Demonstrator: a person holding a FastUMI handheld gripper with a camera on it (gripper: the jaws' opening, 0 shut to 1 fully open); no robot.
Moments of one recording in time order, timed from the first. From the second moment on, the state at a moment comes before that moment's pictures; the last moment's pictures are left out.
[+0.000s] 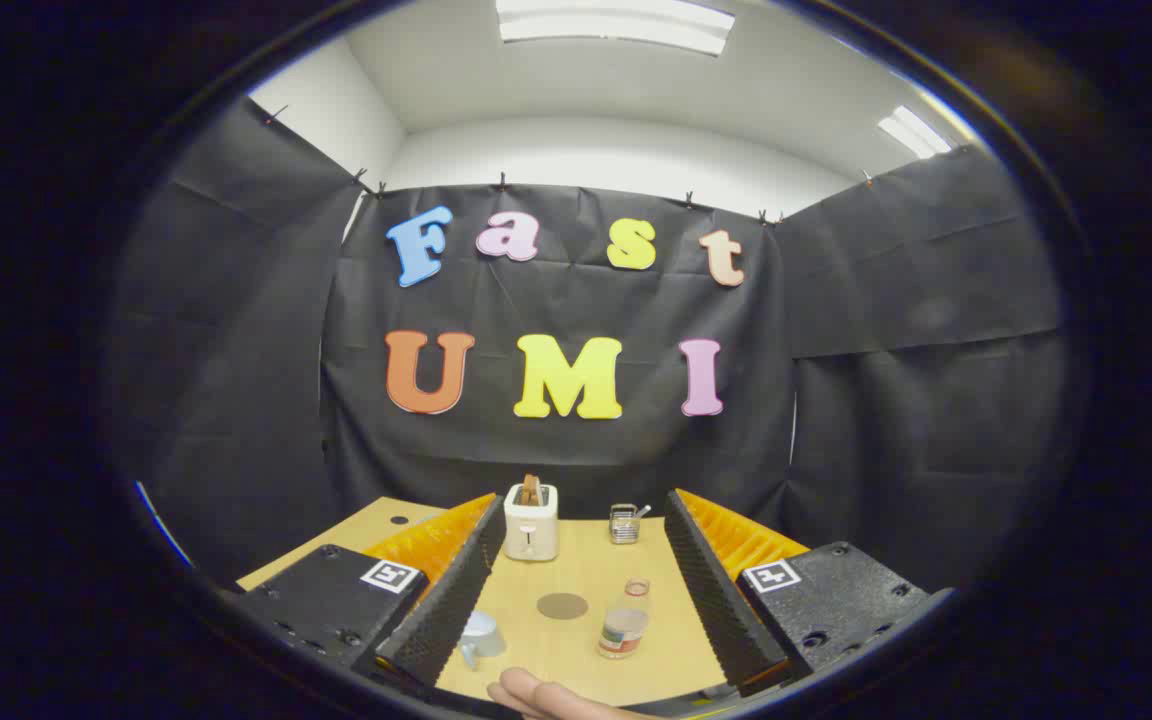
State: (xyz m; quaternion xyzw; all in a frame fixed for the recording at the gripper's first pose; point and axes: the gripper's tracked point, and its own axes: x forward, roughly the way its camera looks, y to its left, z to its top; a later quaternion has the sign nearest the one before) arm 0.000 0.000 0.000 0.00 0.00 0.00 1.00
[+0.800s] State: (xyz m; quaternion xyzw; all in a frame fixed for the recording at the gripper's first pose) arm 0.016 -0.004 -0.017 0.00 0.00 -0.01 1.00
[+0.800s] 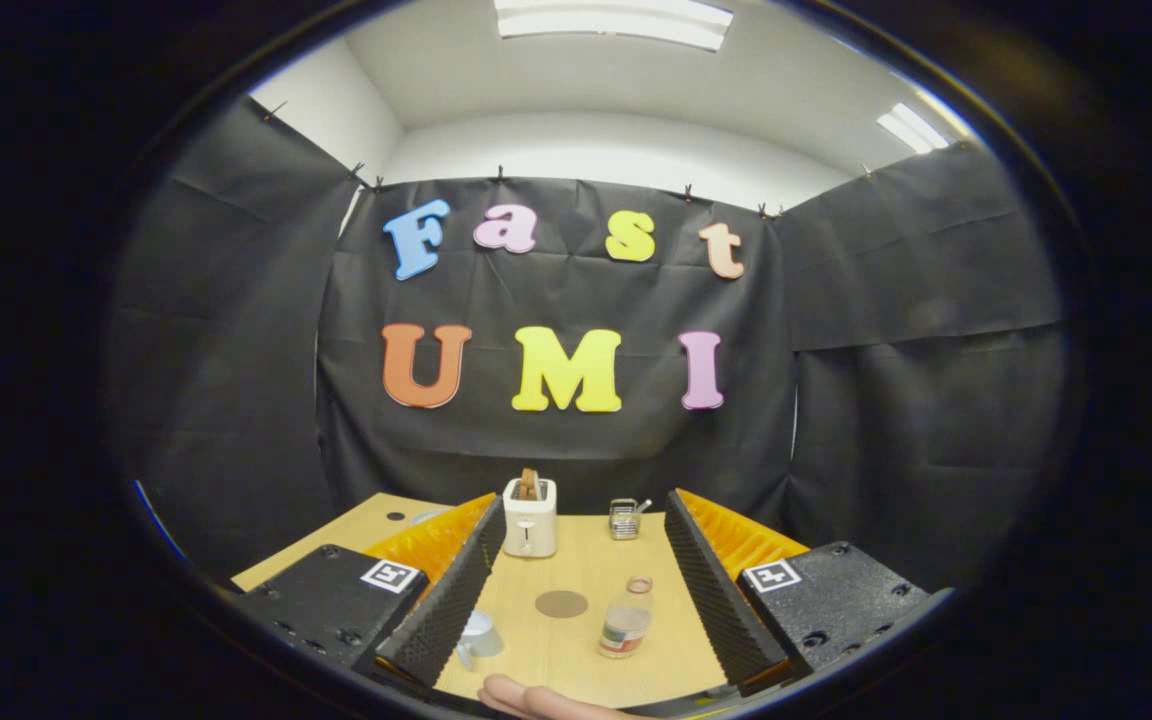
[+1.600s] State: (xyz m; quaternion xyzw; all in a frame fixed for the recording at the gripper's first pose) arm 0.051 -0.016 -0.087 -0.01 0.03 -0.01 1.00
